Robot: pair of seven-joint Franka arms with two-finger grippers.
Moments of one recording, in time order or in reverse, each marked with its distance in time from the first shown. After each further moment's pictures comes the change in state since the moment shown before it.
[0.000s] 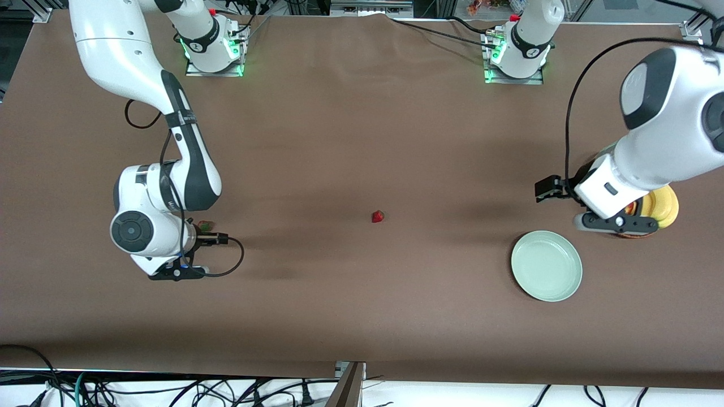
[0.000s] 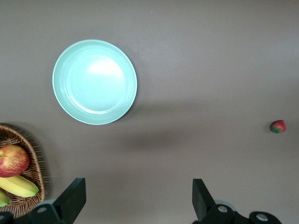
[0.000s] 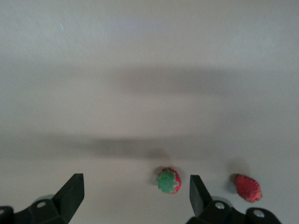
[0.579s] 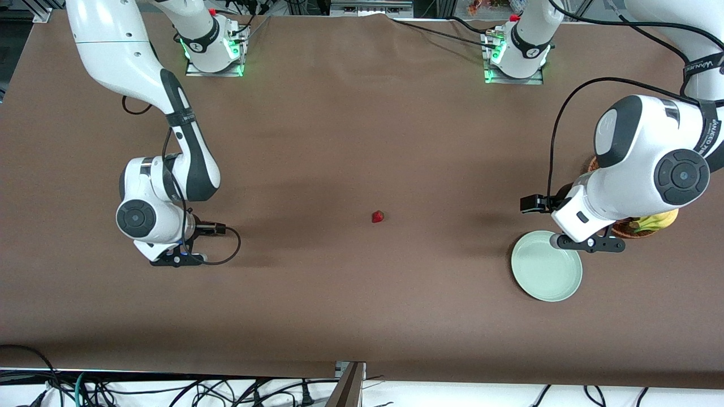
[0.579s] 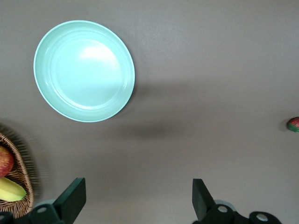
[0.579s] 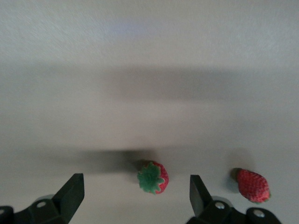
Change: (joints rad) left arm -0.008 0.087 0.001 0.020 -0.009 0.003 -0.005; right arm 0.000 -0.081 -0.019 -0.256 0.000 0.212 -0.017
